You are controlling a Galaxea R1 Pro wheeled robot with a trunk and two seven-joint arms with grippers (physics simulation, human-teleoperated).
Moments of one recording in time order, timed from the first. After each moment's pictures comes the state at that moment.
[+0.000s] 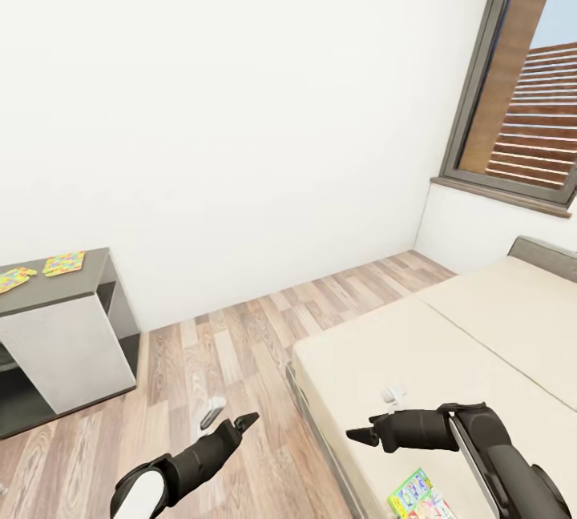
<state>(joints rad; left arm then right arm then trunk) -0.08 0.05 -0.20 -1.41 1.14 0.56 0.20 -0.30 -0.19 0.00 -1.28 0.10 0.83 1.04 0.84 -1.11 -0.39</state>
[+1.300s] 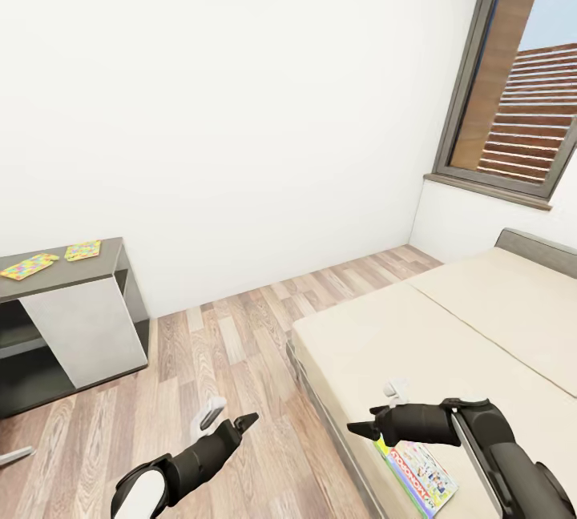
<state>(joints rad) -0.08 0.05 -0.20 -1.40 1.14 0.56 0.20 -0.30 -0.19 0.00 -1.32 0.10 0.81 1.04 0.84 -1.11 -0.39</state>
